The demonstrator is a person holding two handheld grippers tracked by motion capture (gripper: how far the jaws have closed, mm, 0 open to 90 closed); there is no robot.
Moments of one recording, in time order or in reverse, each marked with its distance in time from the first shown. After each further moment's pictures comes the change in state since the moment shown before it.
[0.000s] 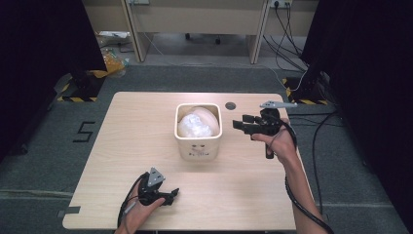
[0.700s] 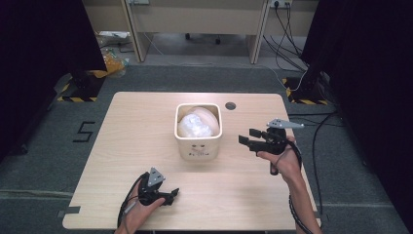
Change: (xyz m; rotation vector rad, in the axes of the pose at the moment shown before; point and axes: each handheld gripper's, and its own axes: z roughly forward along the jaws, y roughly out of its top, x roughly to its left) left arm 0.000 0.000 0.000 0.003 0.001 0.002; right arm 0.001 -0.052 -0.015 -0.032 -0.037 0.003
